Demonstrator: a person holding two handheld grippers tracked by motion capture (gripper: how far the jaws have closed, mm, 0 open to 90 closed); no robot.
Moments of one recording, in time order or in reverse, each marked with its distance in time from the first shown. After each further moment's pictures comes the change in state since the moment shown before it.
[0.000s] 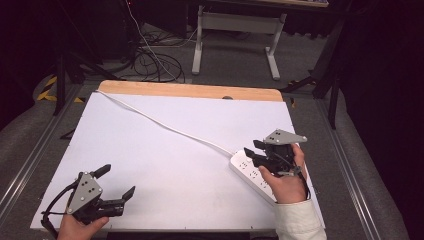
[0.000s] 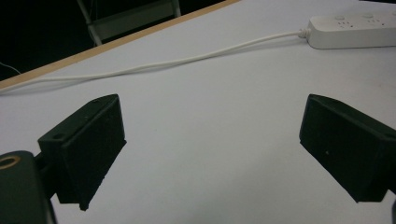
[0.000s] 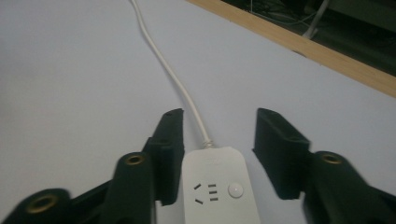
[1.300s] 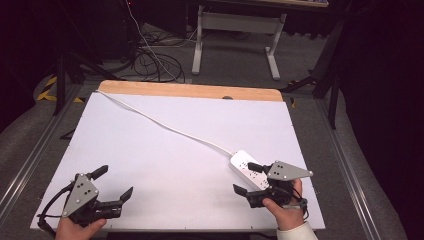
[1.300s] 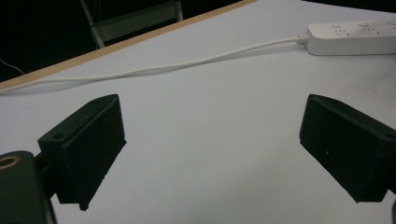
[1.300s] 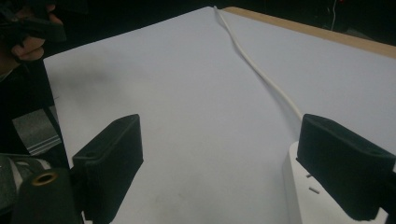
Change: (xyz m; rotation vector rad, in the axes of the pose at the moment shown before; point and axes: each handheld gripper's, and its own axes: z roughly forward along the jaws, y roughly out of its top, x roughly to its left) left arm -0.001 0.002 -0.009 -0.012 0.007 -0.019; right arm 0.031 -0.064 -0.008 -0.201 0.321 0.003
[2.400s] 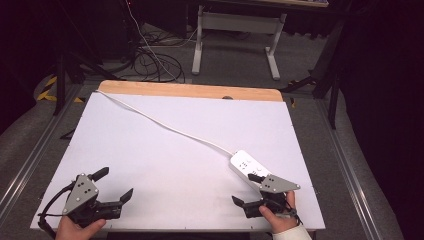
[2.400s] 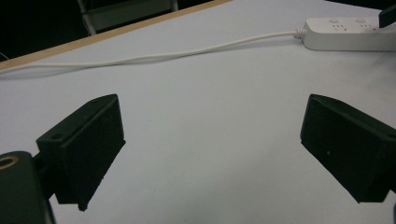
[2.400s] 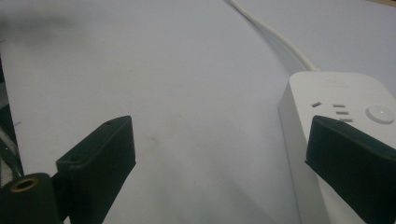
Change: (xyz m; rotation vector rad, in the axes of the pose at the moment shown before) left arm 0.004 -0.005 0.003 0.022 -0.022 -0.029; right arm -0.003 -0.055 0.020 0.078 -0.069 -0.027
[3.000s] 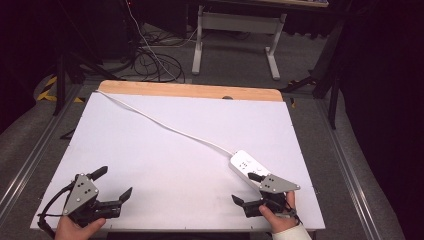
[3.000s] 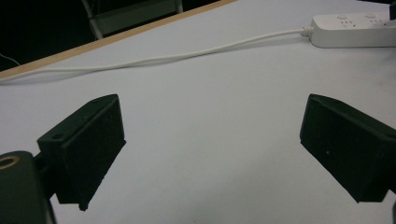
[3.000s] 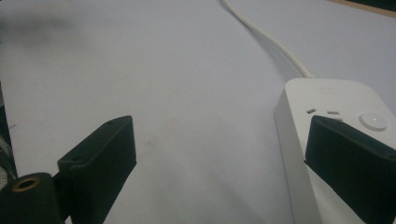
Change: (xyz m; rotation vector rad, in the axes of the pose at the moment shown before) left arm 0.000 -0.001 0.000 -0.004 0.020 0.022; right arm 0.000 0.001 0.000 -0.016 -0.012 -0.018
